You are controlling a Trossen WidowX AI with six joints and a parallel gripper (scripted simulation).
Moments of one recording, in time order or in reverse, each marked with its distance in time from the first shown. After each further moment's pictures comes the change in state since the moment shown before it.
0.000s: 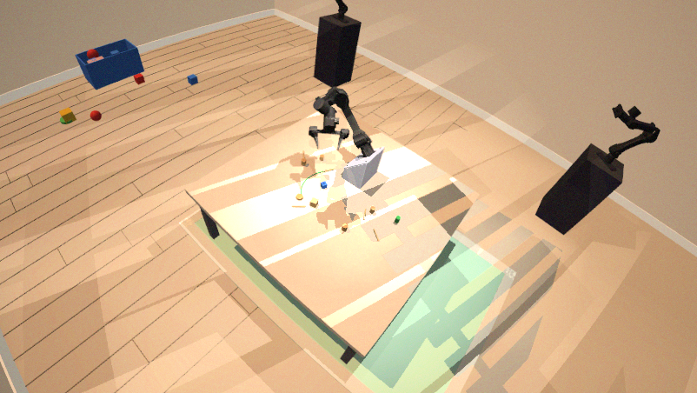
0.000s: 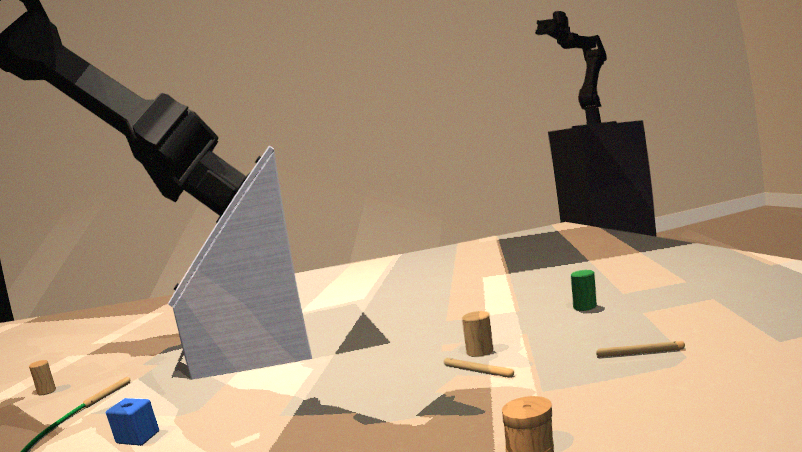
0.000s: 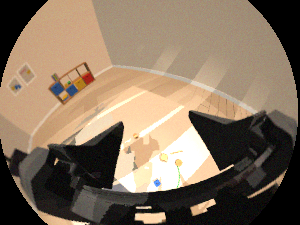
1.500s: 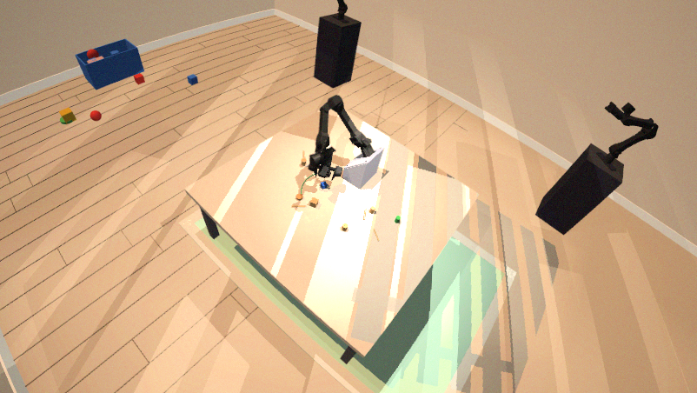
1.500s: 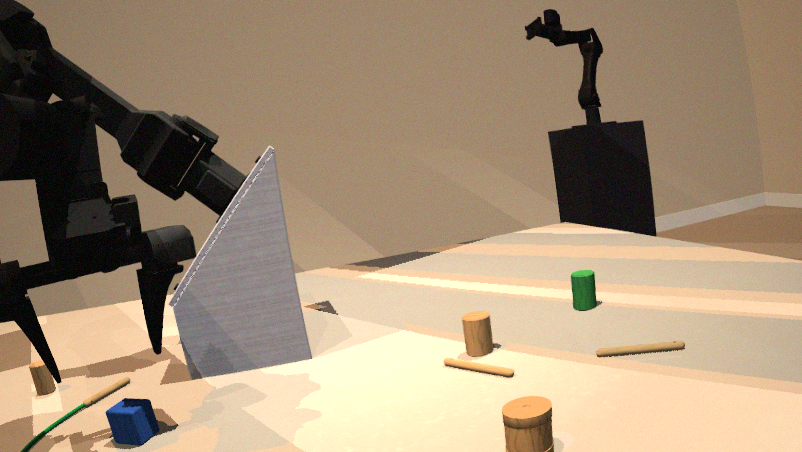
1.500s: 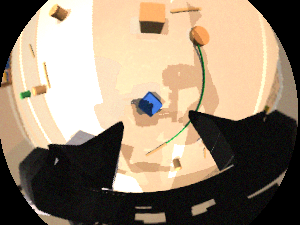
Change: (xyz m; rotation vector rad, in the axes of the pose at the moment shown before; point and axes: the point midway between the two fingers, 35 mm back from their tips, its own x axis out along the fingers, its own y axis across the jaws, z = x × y) arm 0.047 0.018 -0.364 0.211 1.081 -0.129
